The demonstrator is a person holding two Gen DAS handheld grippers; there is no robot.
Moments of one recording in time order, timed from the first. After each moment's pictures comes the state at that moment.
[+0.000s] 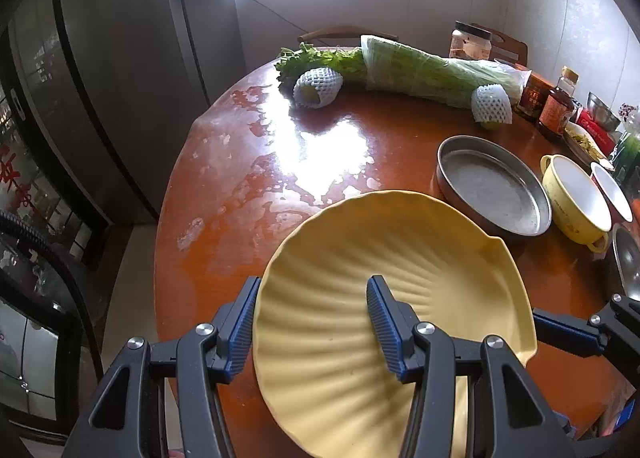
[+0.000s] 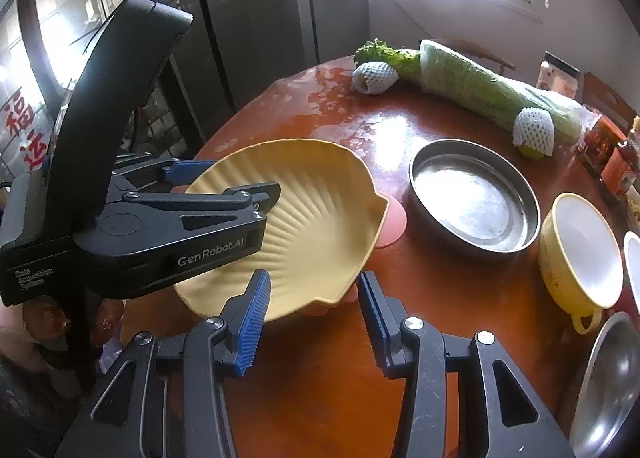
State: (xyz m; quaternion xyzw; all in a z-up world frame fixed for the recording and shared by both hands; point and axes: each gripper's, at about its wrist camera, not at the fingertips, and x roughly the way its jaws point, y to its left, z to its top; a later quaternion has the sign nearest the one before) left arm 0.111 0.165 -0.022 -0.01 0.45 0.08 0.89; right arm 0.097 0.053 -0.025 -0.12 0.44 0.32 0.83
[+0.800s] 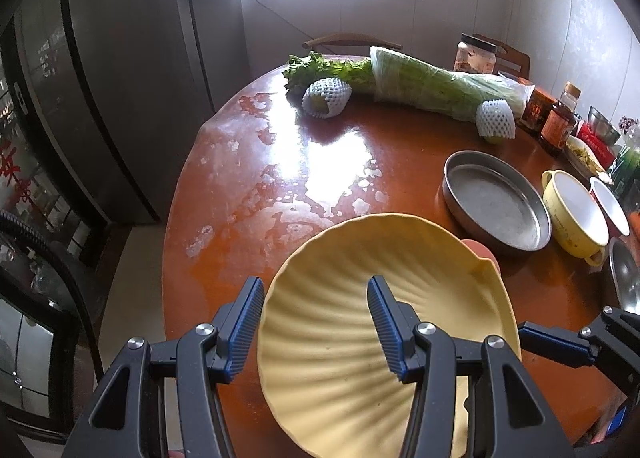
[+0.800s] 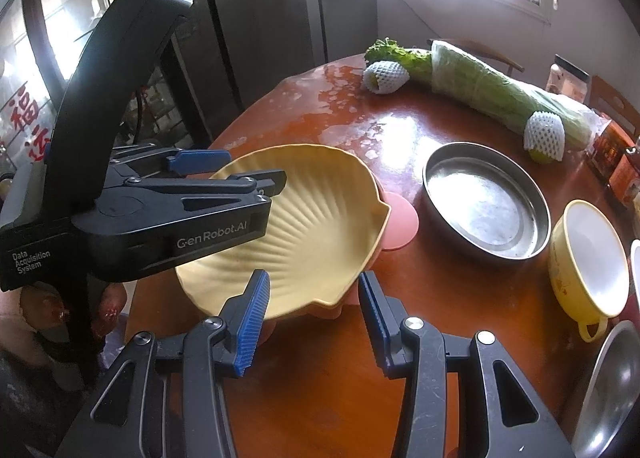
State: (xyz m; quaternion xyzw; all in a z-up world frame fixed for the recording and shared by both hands) left arm 0.108 0.178 -0.015 -0.03 0.44 0.08 0.90; right arm 0.099 0.060 -0.026 -0.12 0.44 0.34 0.83
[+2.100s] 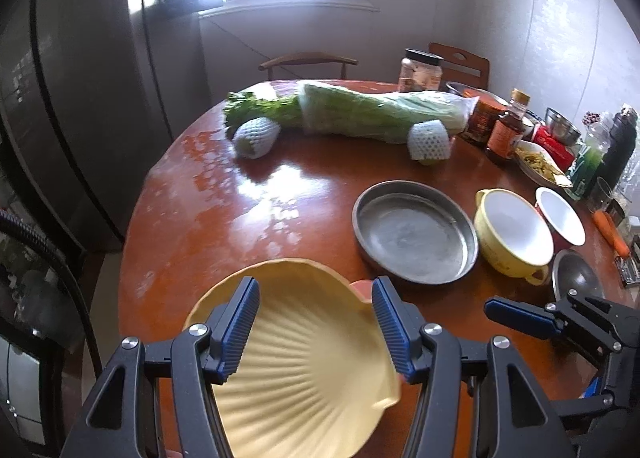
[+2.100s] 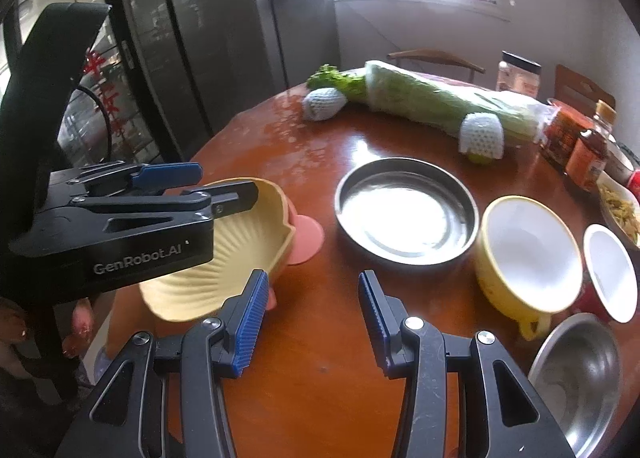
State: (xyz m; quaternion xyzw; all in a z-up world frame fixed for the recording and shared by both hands) left arm 0.122 0.116 0.021 -0.02 0.41 0.02 0.91; right arm 0.117 -0.003 -0.001 -0.09 0.41 0.29 0.86
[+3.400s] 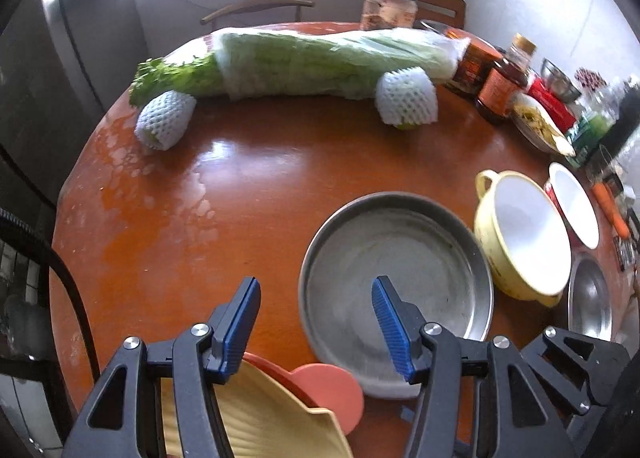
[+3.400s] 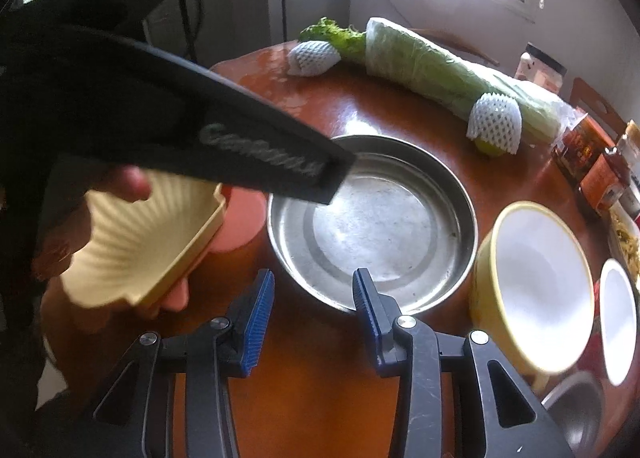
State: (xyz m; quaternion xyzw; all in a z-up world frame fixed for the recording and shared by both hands) left arm 0.220 0.081 -0.017 0.01 0.51 -0.06 0.86; right arm 0.158 0.005 -0.044 -0.17 0.45 0.30 0.83
